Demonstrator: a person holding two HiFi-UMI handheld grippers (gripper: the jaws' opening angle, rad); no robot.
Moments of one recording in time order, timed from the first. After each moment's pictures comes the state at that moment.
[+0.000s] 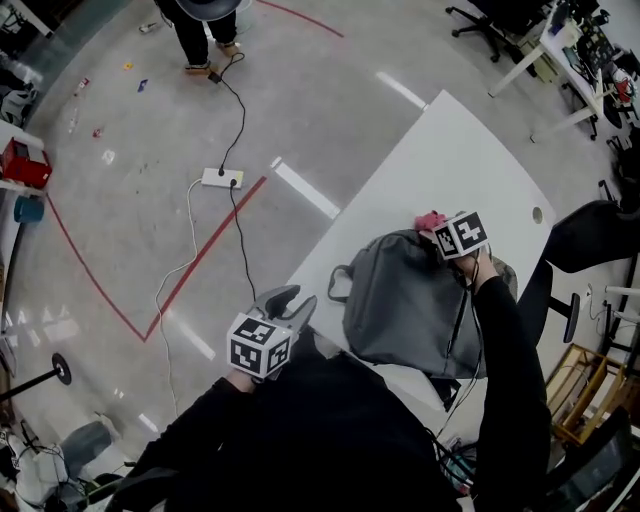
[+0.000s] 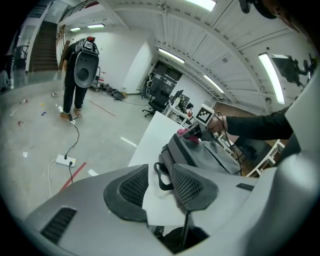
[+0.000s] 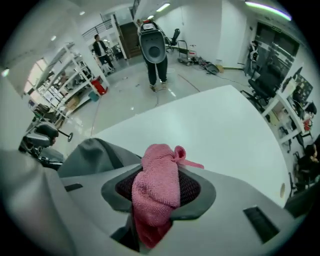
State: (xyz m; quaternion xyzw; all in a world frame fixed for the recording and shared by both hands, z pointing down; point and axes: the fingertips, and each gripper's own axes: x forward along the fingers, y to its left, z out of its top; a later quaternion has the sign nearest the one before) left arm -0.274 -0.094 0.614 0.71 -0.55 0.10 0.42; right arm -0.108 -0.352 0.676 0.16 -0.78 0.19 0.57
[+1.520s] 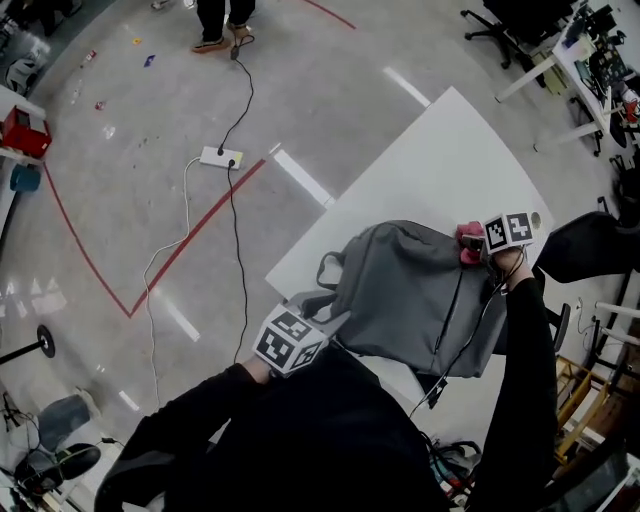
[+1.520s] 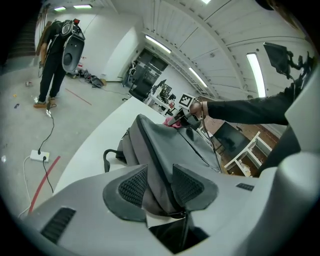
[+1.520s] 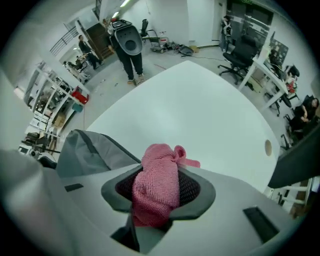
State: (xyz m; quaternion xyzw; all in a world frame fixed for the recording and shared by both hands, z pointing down) left arm -0.159 -0.096 0.618 0.77 -0.44 0.11 0.44; right arm 0.017 -0.398 0.664 0.23 -0.71 0.30 0.59
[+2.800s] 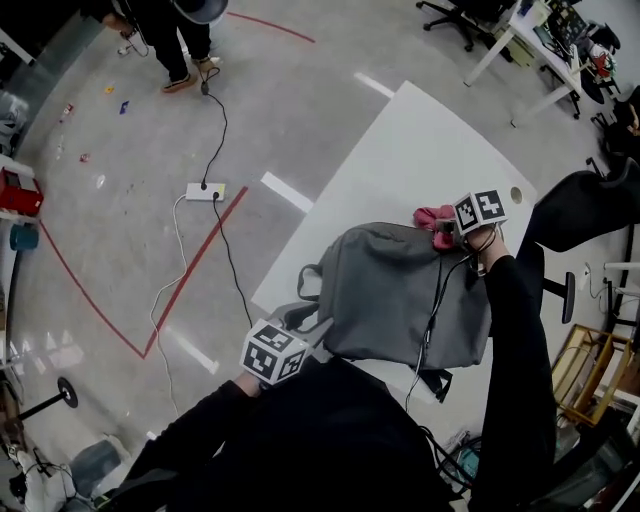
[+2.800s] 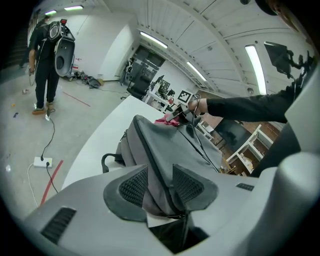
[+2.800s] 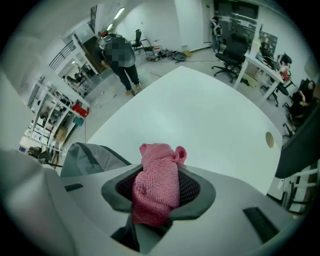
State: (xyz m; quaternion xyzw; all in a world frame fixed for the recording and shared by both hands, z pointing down) left arm -0.163 -0.097 0.620 0.78 -0.44 0.14 0.43; right arm 0.007 -0.404 0.668 0.25 -0.73 0.32 0.55
